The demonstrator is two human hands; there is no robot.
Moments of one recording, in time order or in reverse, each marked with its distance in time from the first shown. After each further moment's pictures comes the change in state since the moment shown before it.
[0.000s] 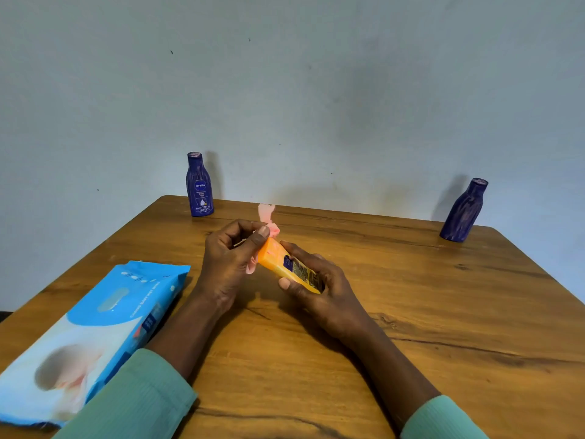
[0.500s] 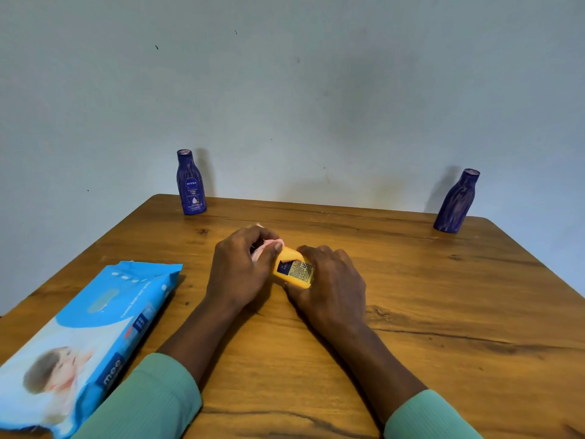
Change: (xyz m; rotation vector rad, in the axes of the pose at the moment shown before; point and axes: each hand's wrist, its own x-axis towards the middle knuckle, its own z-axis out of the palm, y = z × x) left_hand -0.005 -0.019 0.017 0.751 -0.018 0.385; right_hand -0.004 -0.010 0.000 -0.936 0.348 -0.053
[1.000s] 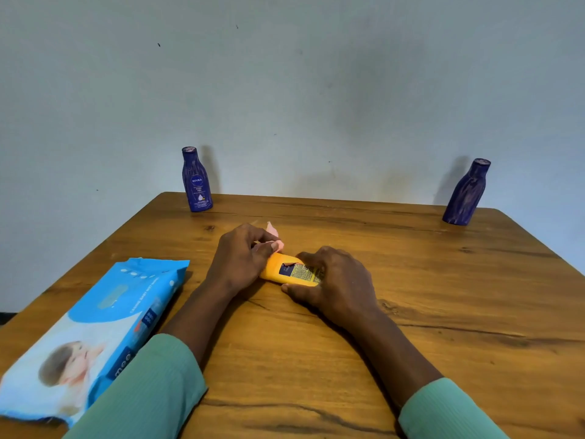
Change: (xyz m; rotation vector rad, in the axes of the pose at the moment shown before) left_hand 0.019 -0.016 -0.005 0.121 -0.208 -0.188; right_hand 0.007 0.009 -0.009 0.036 -0.224 0.002
